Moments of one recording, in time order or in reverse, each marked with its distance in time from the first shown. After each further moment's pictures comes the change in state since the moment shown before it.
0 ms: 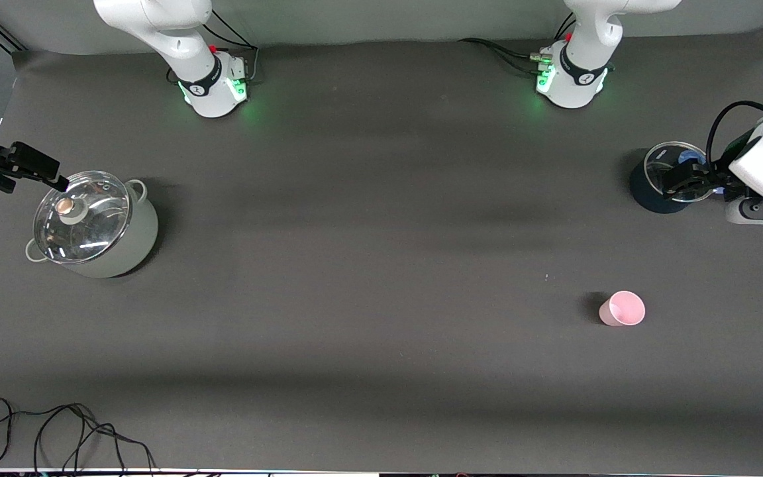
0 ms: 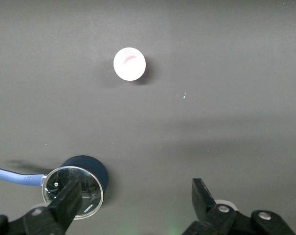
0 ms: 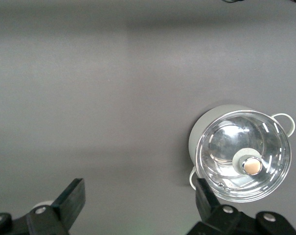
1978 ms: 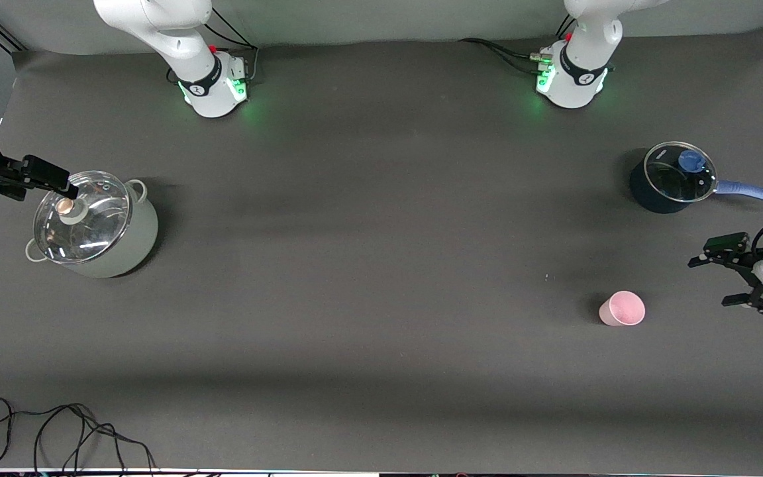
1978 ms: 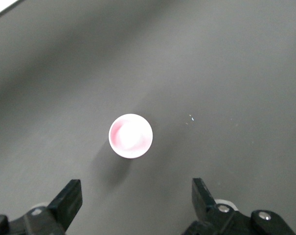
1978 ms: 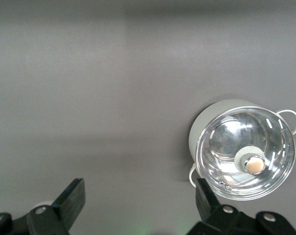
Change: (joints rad) left arm 0.333 0.414 0.016 0.060 -0.493 0.248 1.346; right arm 0.000 0.046 -0.001 0.011 0.000 -0.019 -0.012
